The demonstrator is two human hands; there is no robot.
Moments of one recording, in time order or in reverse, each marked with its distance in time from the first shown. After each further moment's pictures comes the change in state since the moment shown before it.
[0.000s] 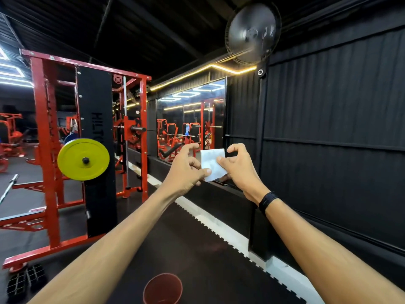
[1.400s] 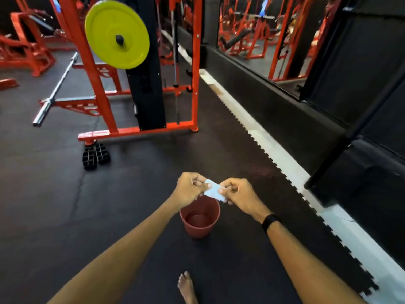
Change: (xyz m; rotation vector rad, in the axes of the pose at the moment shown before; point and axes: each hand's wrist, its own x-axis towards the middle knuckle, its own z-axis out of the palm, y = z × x) left_hand 0.054 -0.528 -0.003 0.082 0.080 -0.842; right_hand 0.122 0.483 0.231 -0.088 -0.657 0.520
